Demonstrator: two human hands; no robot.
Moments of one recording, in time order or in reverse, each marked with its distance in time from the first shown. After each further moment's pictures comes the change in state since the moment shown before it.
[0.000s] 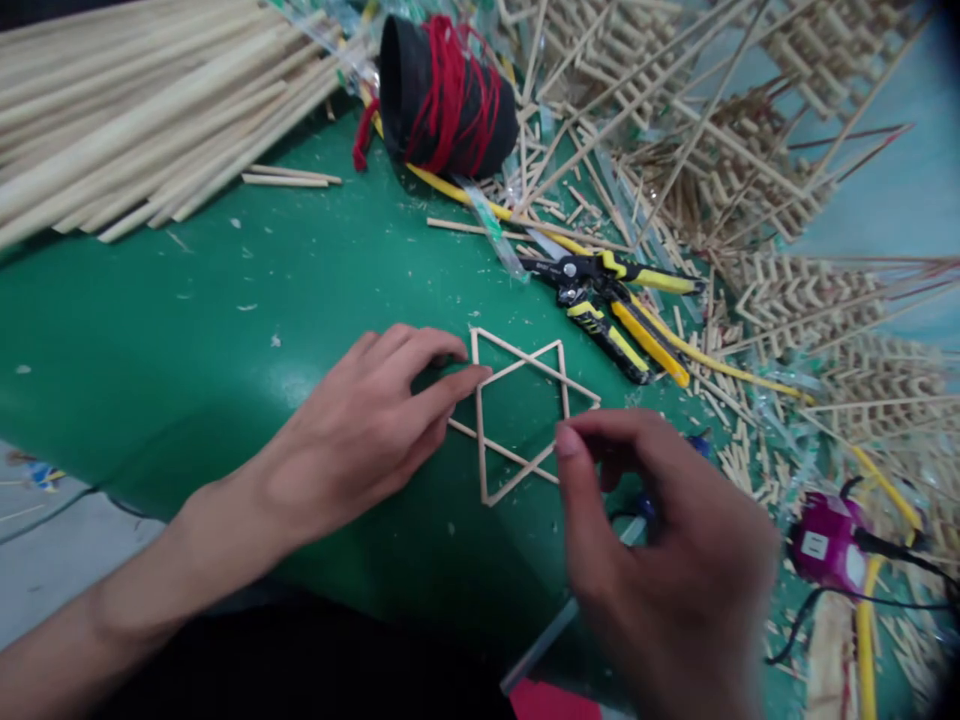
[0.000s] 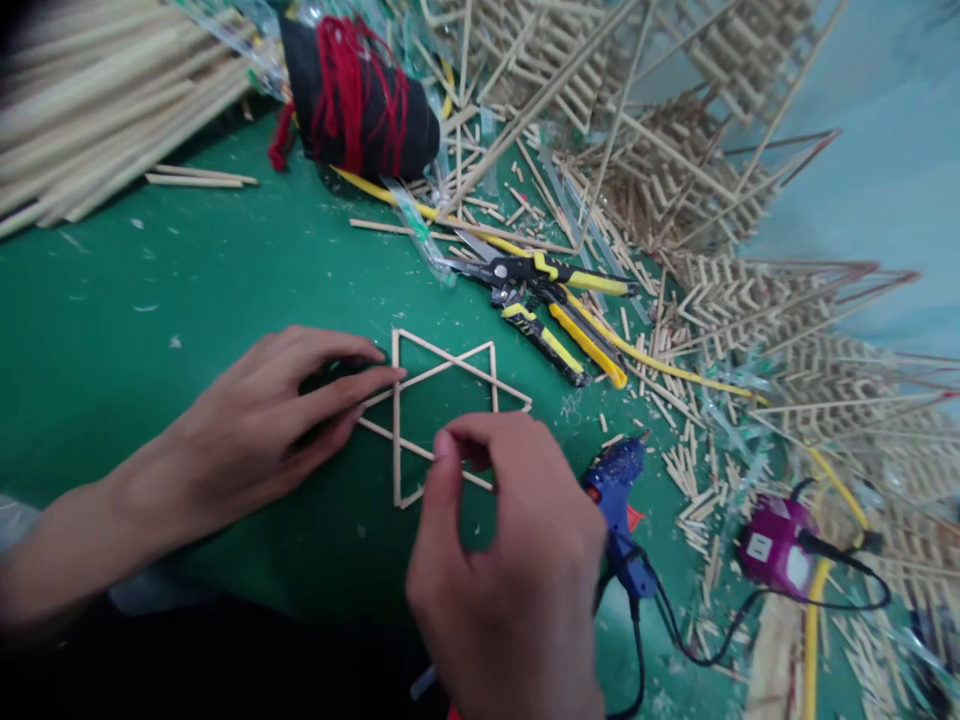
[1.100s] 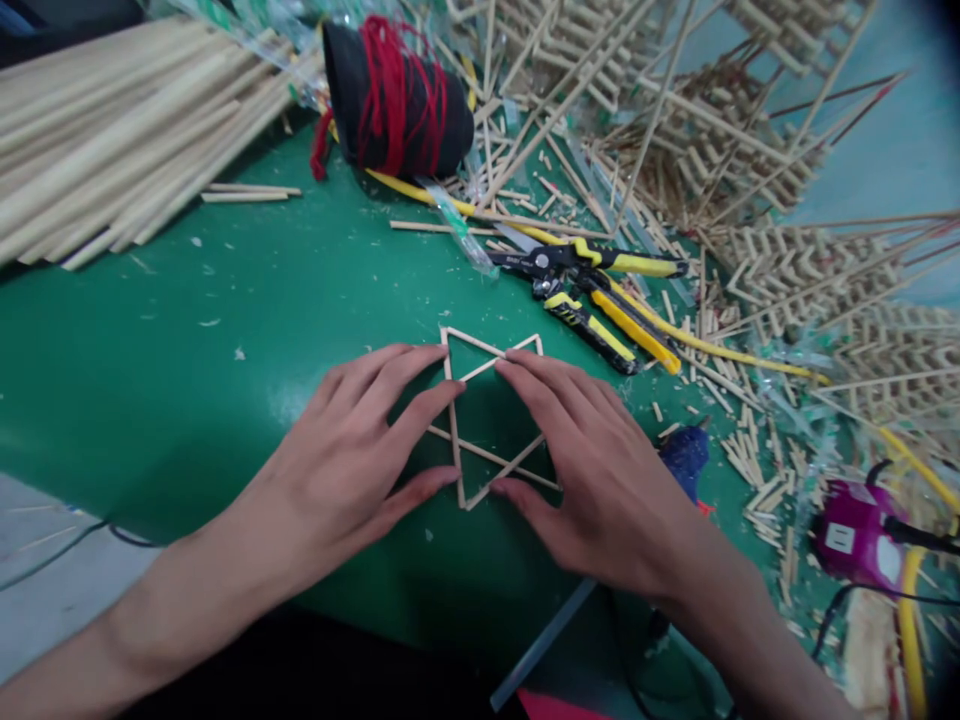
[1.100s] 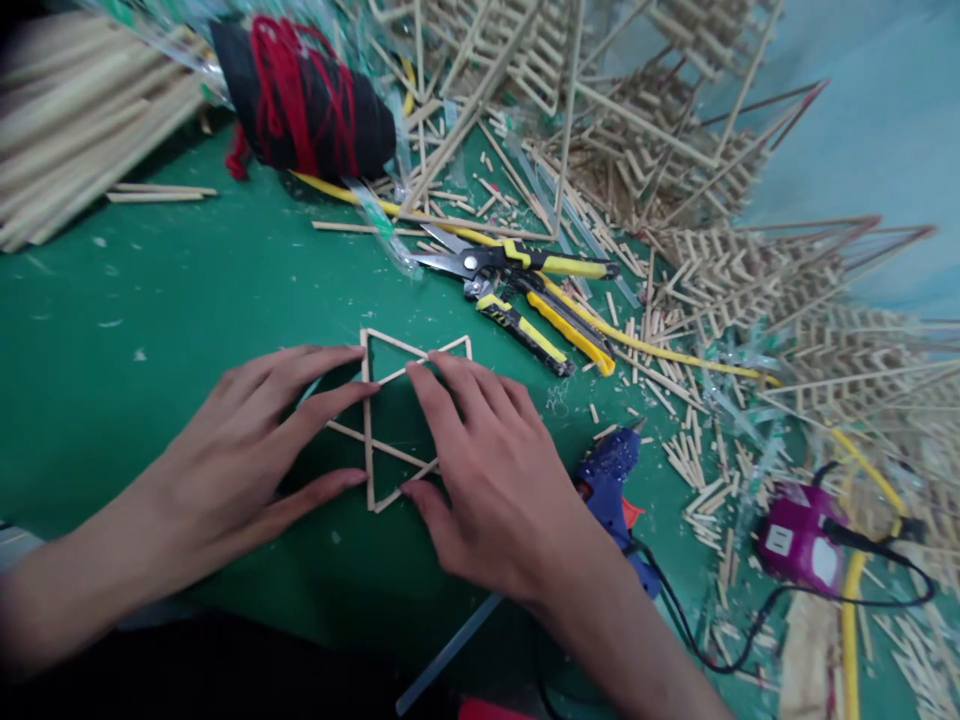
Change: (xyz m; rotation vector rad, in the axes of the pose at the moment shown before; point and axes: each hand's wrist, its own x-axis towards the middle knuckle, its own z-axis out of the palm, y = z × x) left_hand -0.005 0.022 0.000 0.074 -0.128 -0.052; right_hand 0.026 0.061 0.000 -0.148 -0.523 -0.460
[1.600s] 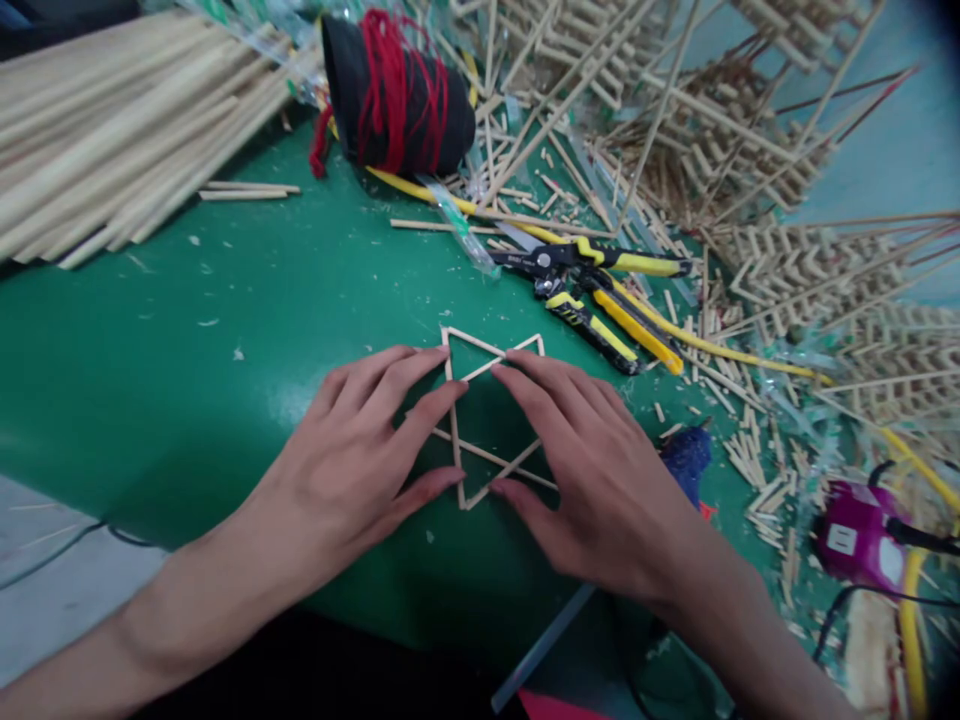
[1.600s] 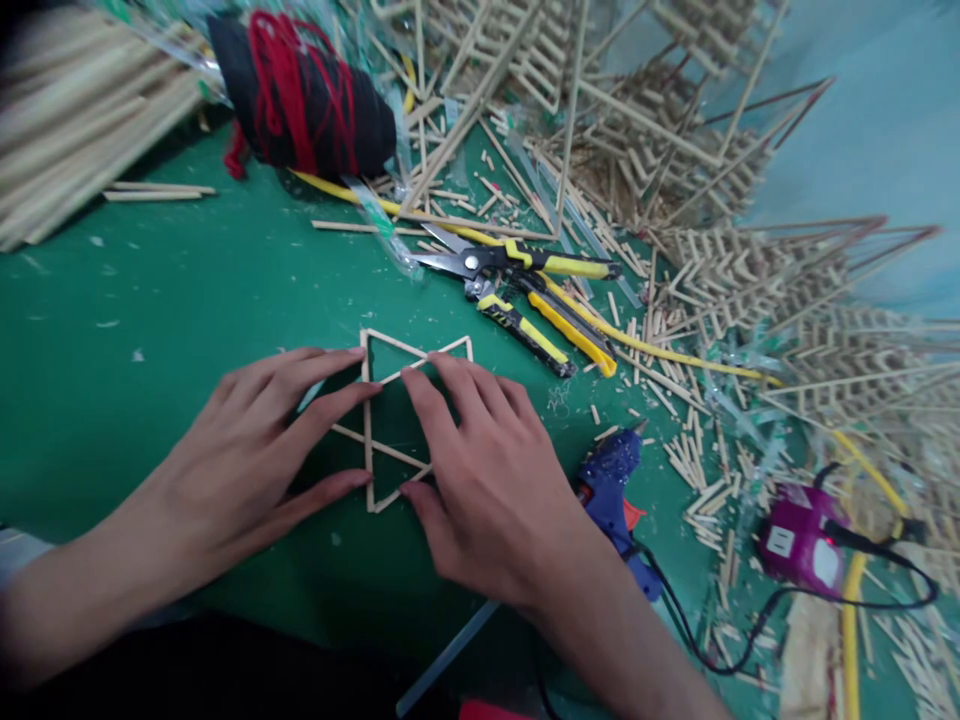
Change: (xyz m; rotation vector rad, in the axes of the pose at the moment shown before) left_hand 0.001 0.004 0.004 0.077 0.027 -0.002; right_hand 0.002 -0.004 0.000 -0.025 -0.026 0.009
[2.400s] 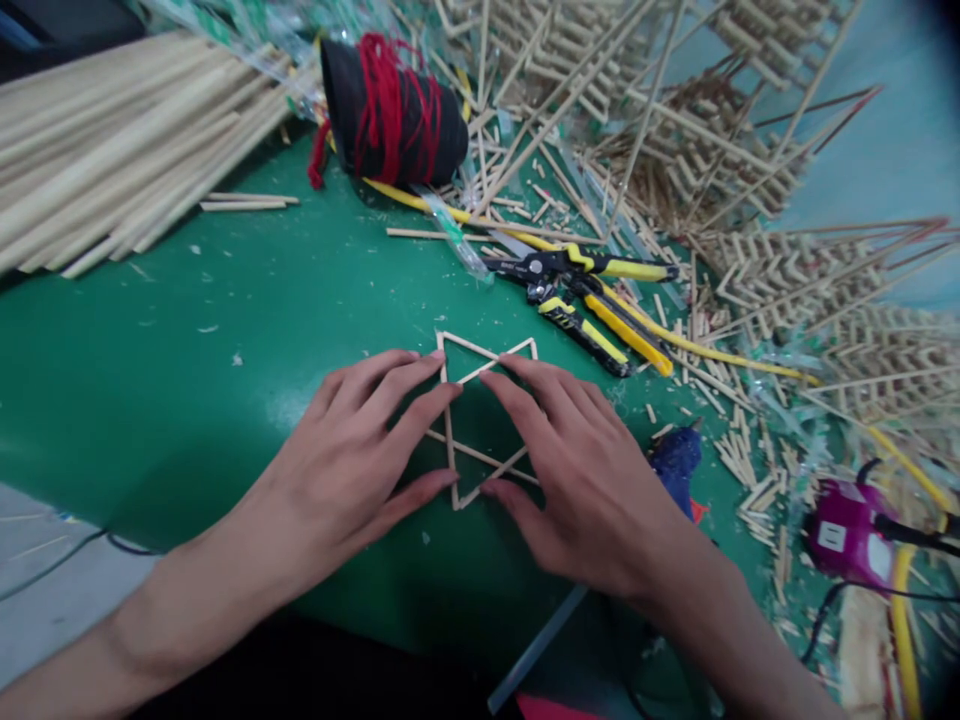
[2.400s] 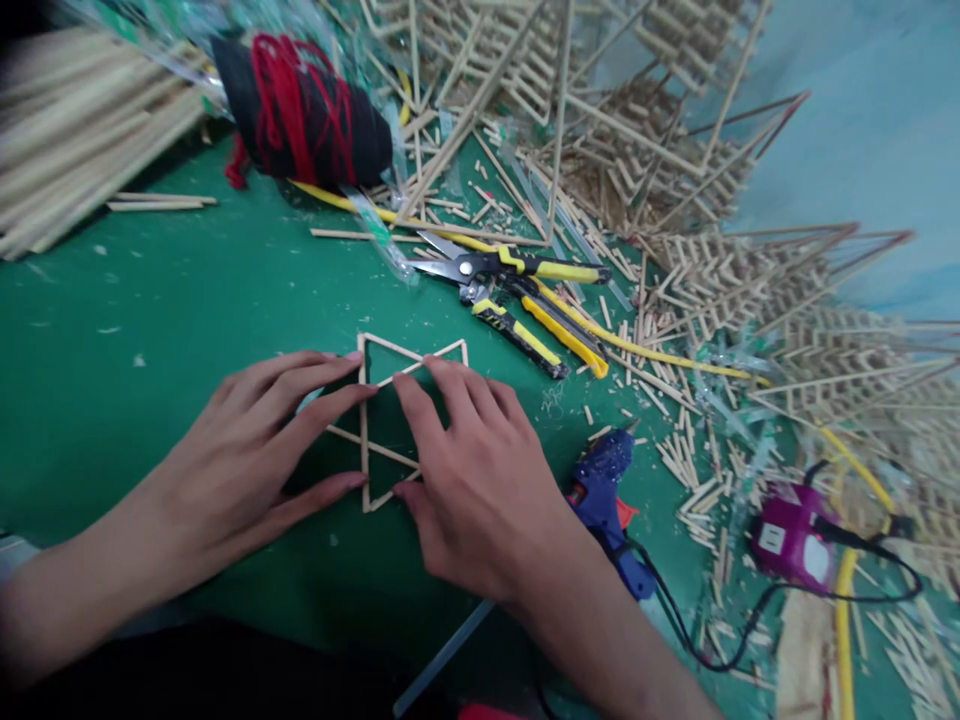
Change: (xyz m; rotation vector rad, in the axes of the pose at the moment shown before) left_hand -0.002 -0.003 -0.001 -0.049 -0.026 0.009; right_hand 0.001 -0.004 0.001 -0.010 0.012 -0.014
